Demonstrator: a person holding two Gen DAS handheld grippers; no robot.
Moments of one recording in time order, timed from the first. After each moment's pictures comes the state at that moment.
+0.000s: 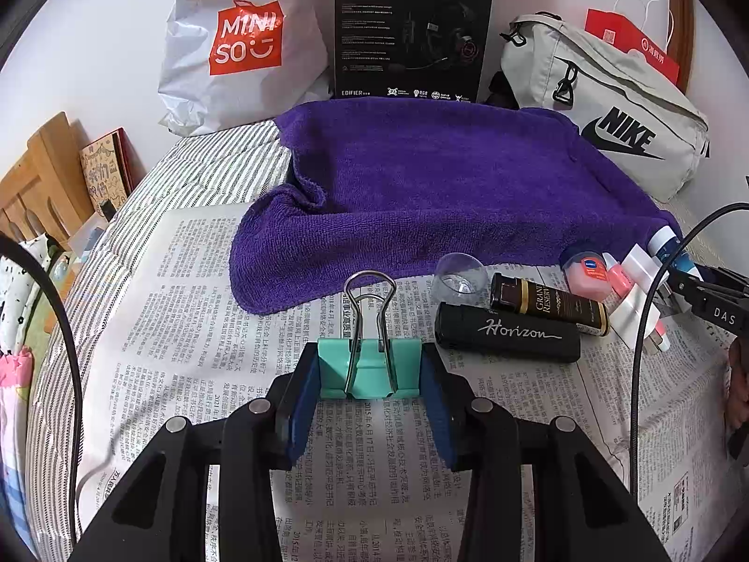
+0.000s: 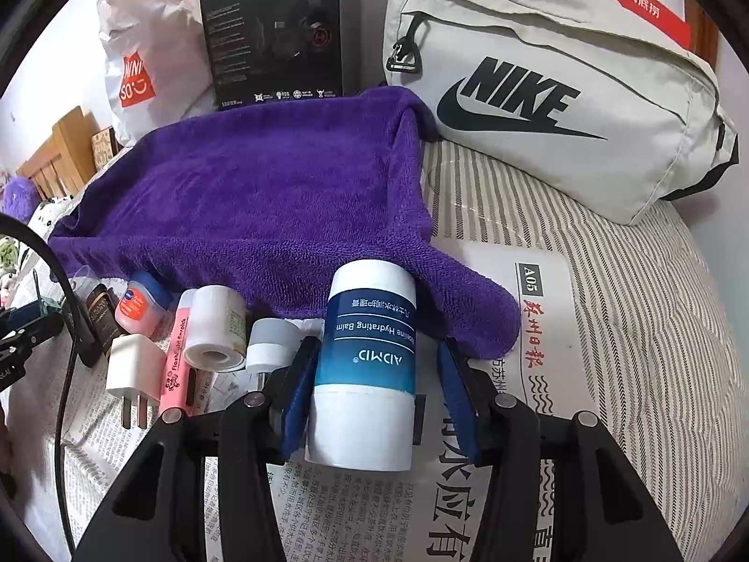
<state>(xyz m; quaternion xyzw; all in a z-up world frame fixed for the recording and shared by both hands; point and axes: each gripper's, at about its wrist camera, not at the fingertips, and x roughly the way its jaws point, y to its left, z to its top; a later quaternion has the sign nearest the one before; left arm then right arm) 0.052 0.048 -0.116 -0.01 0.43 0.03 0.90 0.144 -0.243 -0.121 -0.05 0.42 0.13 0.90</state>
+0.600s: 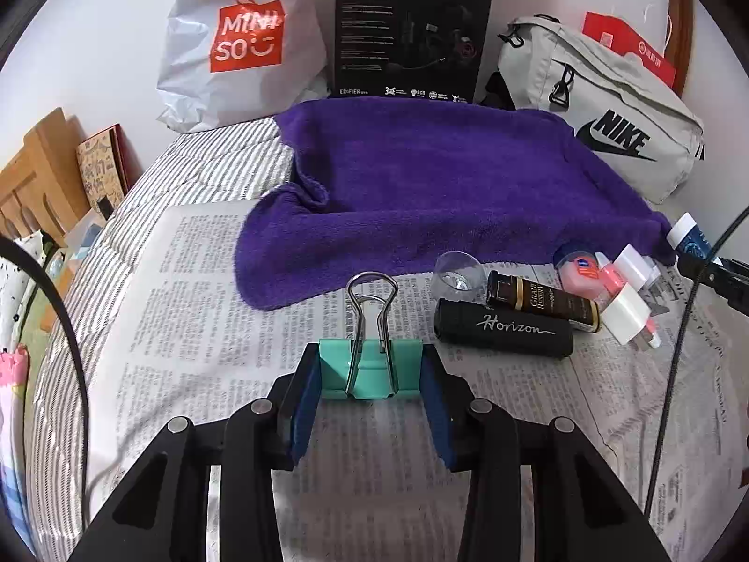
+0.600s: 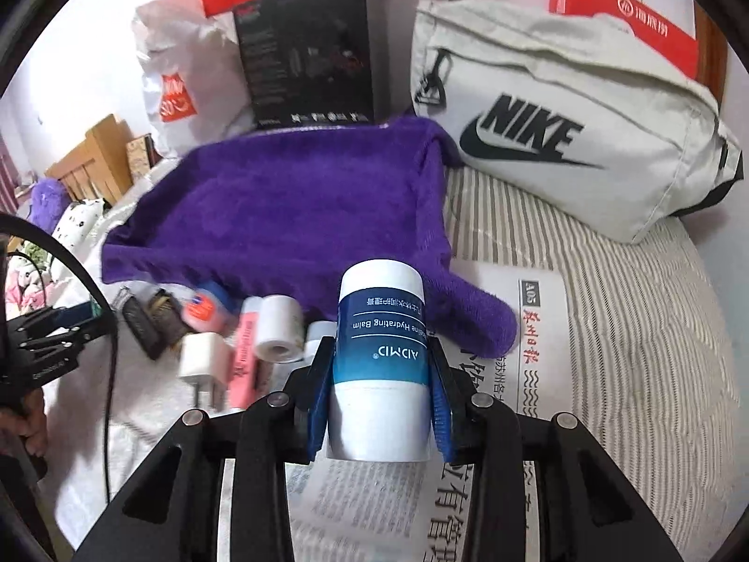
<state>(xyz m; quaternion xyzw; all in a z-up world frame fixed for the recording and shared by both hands) 0.047 0.054 -0.110 -0.02 0.44 0.02 0.90 0.121 -0.251 -0.080 -0.03 0.41 0.19 0.89</state>
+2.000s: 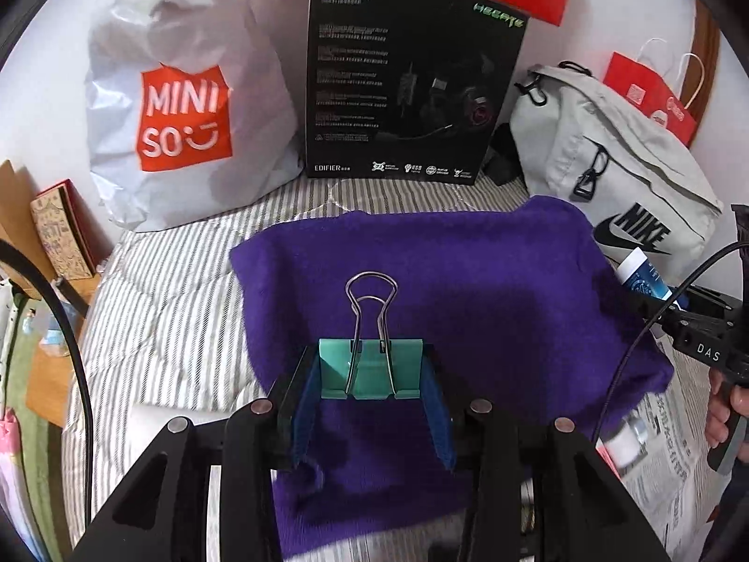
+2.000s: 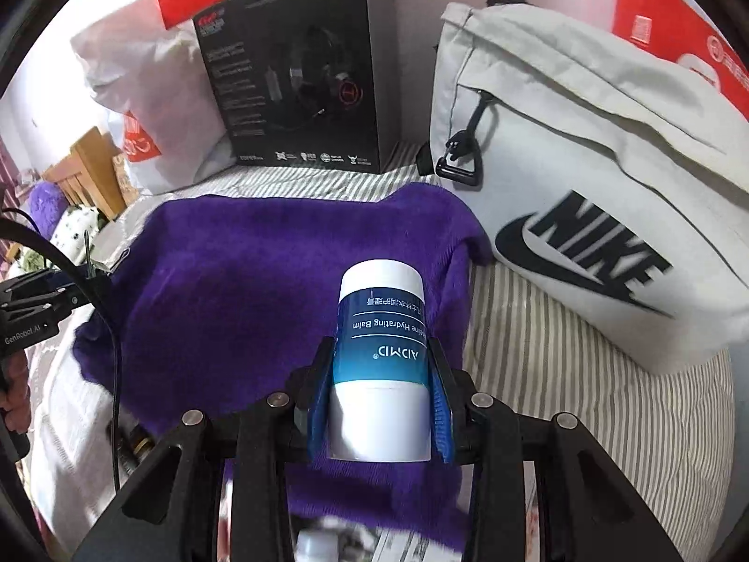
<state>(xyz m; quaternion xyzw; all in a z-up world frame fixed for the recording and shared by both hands) 0.193 0.068 -0.056 -0.03 0.45 -0.02 0.89 0.261 -0.203 -0.060 -0.04 0.44 0.20 0.88</state>
